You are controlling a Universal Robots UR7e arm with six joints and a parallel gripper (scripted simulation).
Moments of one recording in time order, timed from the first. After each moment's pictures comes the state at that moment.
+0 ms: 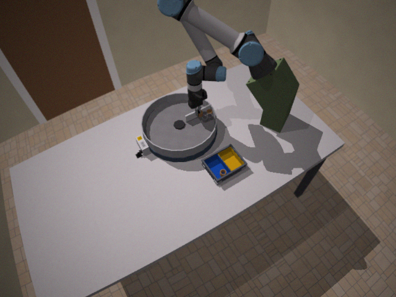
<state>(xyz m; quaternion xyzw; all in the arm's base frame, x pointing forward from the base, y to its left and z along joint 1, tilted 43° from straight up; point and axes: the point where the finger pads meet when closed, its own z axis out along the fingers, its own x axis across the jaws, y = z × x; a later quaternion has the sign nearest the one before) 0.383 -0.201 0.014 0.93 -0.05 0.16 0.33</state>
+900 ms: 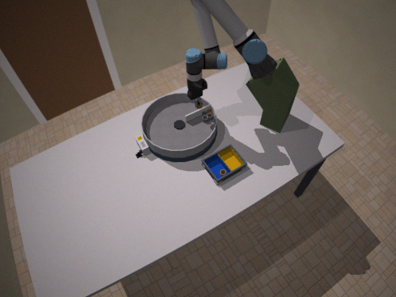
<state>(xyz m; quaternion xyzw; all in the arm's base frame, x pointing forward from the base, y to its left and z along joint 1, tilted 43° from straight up) 0.366 -0.158 0.065 0.93 -0.05 0.16 0.33</state>
